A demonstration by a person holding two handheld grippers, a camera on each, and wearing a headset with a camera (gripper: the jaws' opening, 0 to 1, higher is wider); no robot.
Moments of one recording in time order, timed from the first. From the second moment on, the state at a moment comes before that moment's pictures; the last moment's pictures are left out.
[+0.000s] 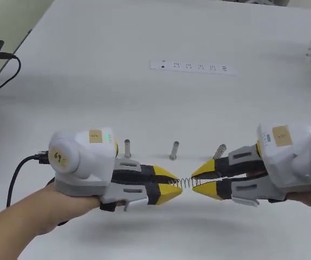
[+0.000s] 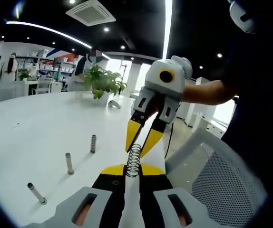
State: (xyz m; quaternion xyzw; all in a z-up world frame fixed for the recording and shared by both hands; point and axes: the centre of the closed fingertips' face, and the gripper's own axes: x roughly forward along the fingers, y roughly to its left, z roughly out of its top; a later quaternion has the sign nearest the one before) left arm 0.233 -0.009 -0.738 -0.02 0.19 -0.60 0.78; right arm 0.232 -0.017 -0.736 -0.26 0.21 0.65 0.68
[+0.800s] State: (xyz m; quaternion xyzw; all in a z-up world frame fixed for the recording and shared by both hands) left arm 0.230 -0.015 -0.739 0.02 0.17 -0.61 0.77; right arm 0.224 0.024 -0.693 -0.17 0.15 0.68 0.70
